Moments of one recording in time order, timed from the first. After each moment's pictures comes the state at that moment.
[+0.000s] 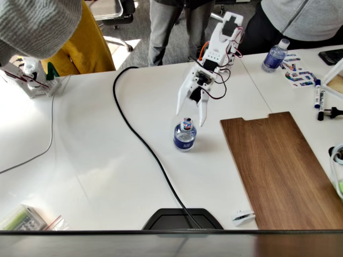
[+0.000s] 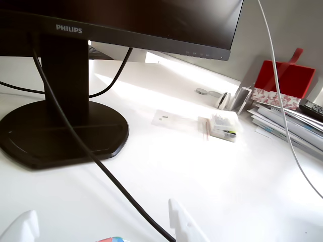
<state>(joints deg) 36.8 65.4 83.1 -10.1 -104.7</state>
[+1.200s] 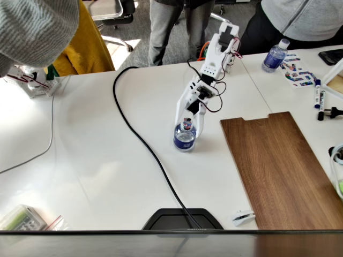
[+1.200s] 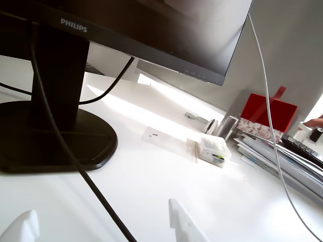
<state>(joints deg) 36.6 51.9 77.4 -27.4 -112.5</state>
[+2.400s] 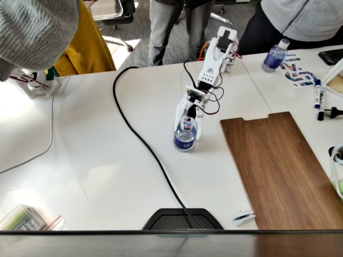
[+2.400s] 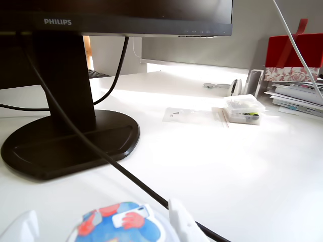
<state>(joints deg) 36.4 45.9 77.2 -29.9 -93.3</state>
